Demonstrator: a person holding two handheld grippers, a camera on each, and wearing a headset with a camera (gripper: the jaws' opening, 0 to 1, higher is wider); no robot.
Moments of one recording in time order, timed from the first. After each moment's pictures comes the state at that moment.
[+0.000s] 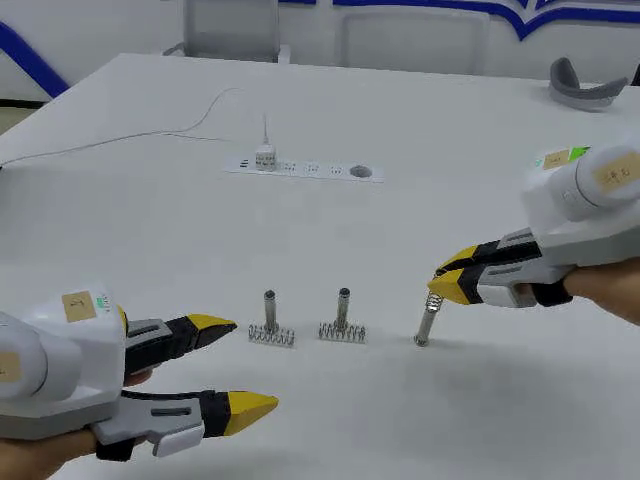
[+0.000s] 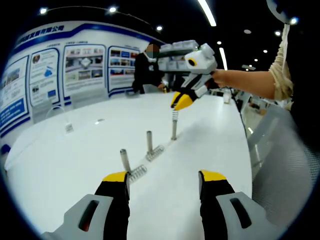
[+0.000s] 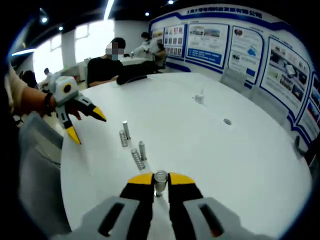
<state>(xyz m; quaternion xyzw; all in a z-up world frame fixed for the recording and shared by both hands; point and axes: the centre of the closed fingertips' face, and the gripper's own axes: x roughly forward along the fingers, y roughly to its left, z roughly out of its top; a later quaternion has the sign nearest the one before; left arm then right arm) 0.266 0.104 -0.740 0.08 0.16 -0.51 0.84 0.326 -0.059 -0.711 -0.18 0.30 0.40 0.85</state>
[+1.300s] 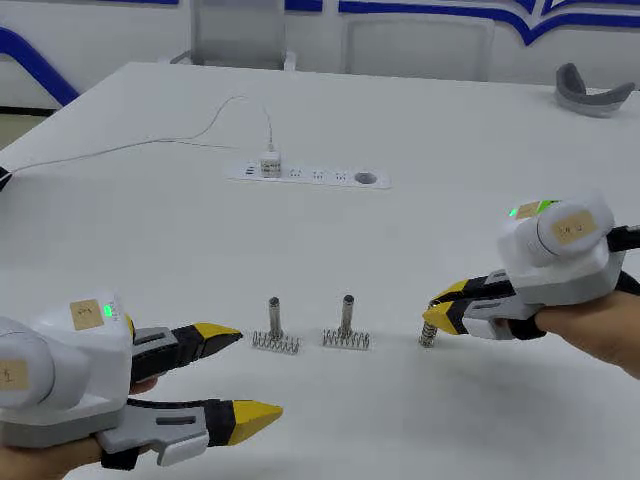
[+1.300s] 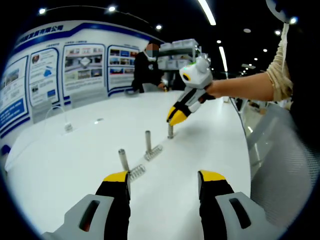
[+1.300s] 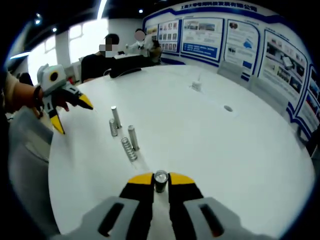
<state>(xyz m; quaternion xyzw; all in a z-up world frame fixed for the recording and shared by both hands) 0.263 0.103 -0.739 0.09 0.17 -0.51 0.84 0.339 -0.064 -0.760 -0.17 0.32 0.38 0.85</state>
